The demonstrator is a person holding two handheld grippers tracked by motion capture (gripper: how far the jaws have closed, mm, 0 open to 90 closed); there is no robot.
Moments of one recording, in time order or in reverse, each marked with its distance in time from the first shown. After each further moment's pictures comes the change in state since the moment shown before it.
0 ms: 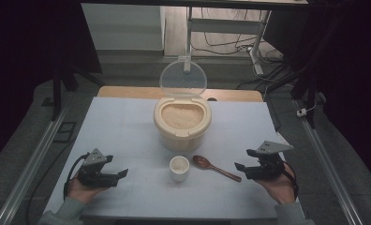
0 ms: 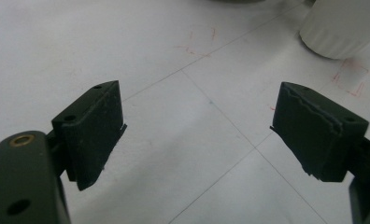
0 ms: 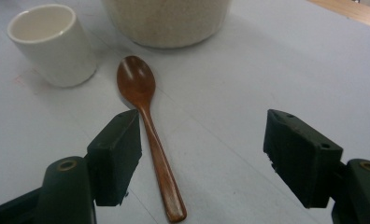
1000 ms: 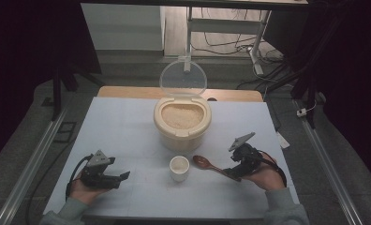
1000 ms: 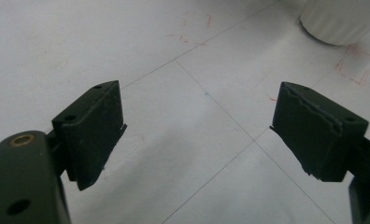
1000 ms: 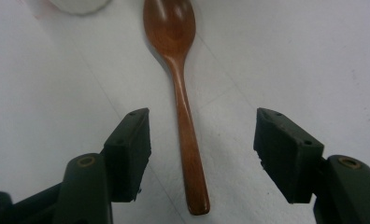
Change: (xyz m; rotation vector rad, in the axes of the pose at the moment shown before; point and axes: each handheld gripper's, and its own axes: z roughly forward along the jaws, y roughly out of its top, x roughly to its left) left arm -0.004 -0.003 0.007 0.033 -0.006 0.017; right arm 0.013 0.024 0.056 0.412 0.118 -0.139
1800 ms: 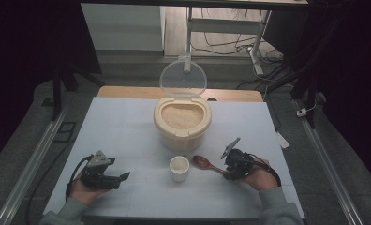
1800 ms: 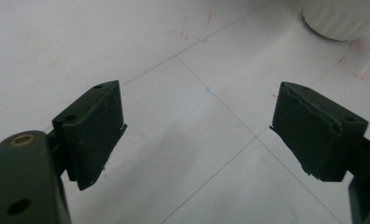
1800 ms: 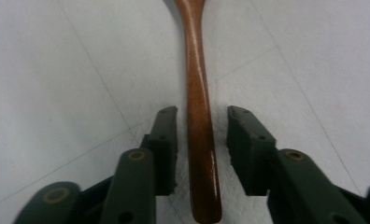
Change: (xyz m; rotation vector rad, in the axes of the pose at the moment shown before) left arm 0.001 -0.002 0.001 0.007 0.000 0.007; right arm 0.002 0.000 0.035 0.179 0.032 -0.080
